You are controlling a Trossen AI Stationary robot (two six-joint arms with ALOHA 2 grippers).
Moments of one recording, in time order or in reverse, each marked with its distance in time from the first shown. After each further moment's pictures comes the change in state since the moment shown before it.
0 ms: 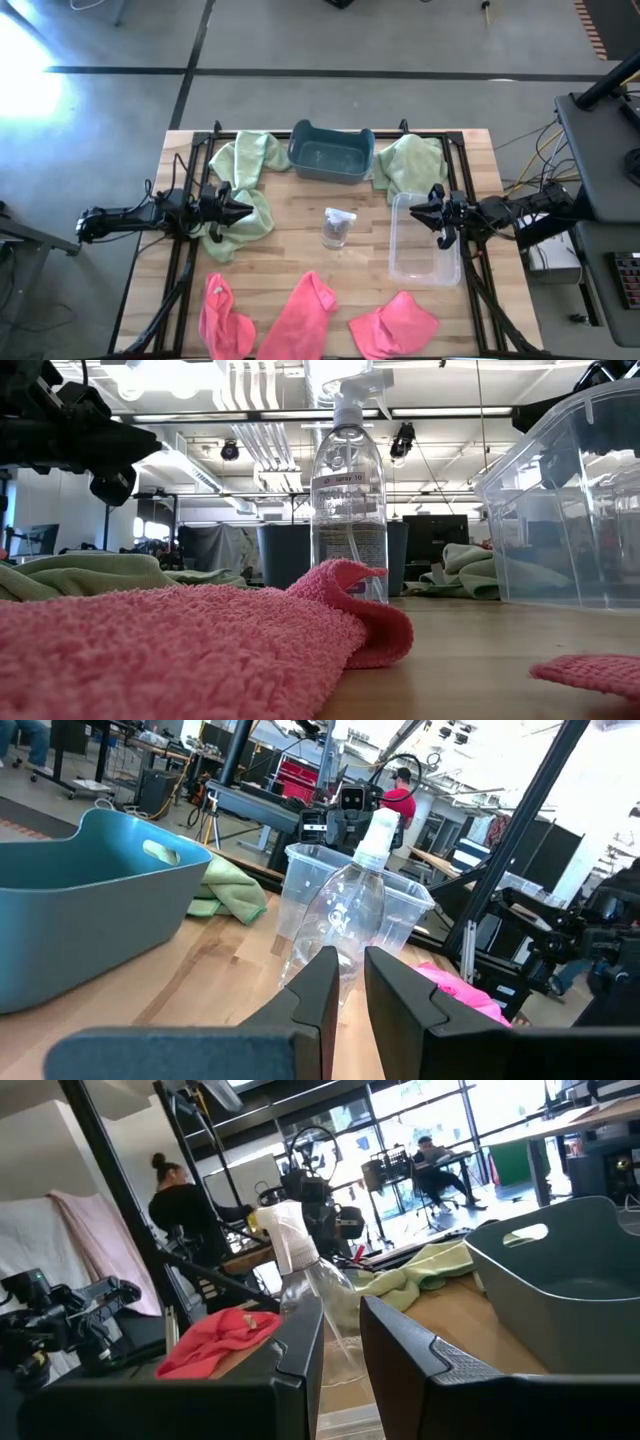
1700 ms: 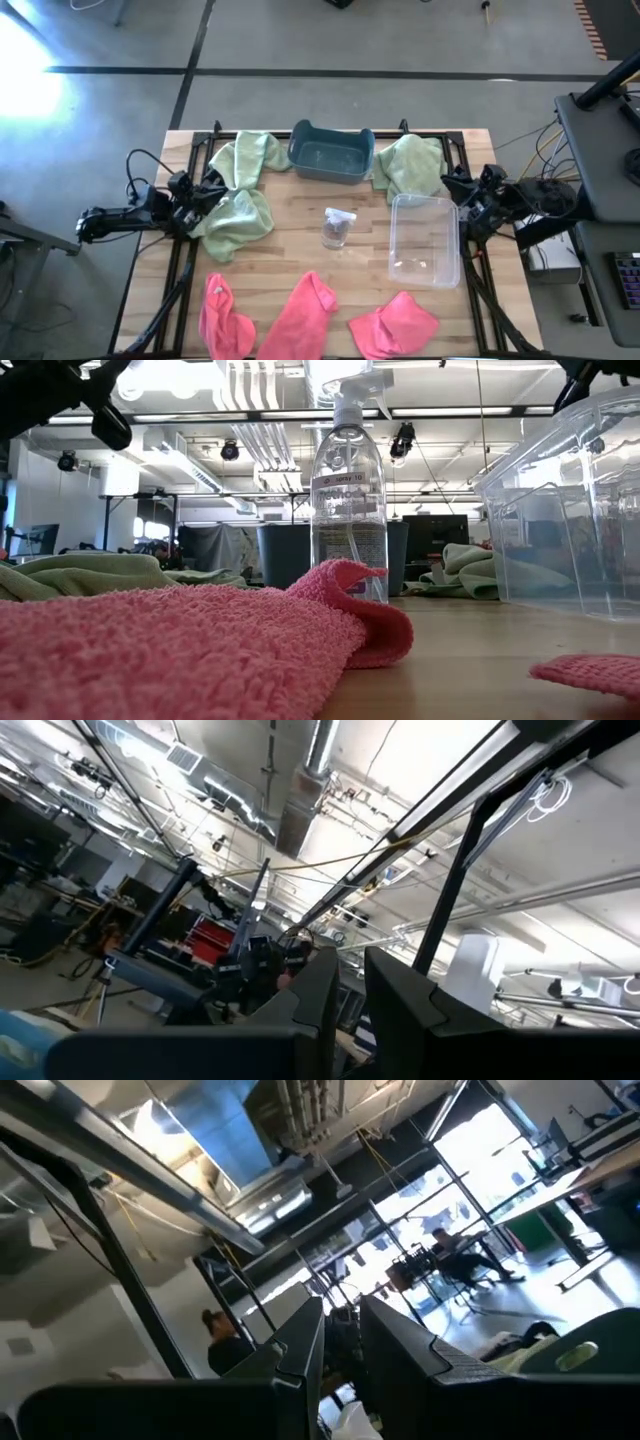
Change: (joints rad) left arm 0.001 0.000 0.000 0.536 -0.010 -0.164; right arm 0.000 0.009 0.261 0.097 0.103 0.108
